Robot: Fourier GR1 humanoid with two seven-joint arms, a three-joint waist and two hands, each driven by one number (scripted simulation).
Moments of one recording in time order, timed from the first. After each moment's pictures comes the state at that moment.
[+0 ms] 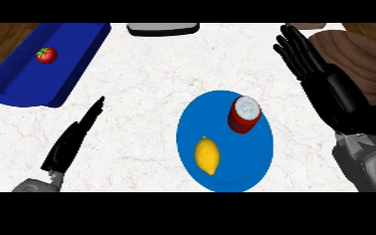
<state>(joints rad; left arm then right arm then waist) -0.06 0.48 -0.32 -1.35 0.08 0.09 -0.08 -0.37 -0.51 0.27 -1.73 -0.41 -0.05 0.05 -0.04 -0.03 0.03</state>
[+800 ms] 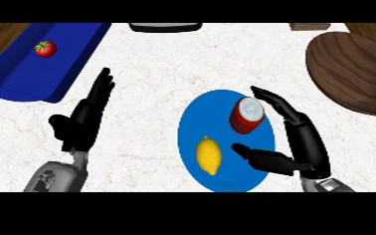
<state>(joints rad) -0.16 0.29 -0.23 -1.49 0.18 0.24 0.01 -0.10 -0.38 0.42 -1.74 -0.05 -0.35 -0.14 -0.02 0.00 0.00</state>
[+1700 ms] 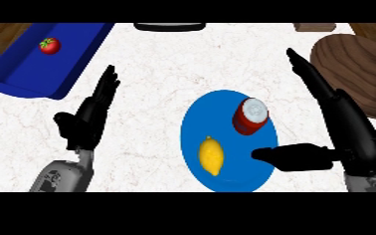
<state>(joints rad) -0.17 0.24 -0.22 -1.53 0.13 0.24 0.06 -0.27 -0.53 0.34 -2.03 0.14 -0.23 0.59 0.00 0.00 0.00</state>
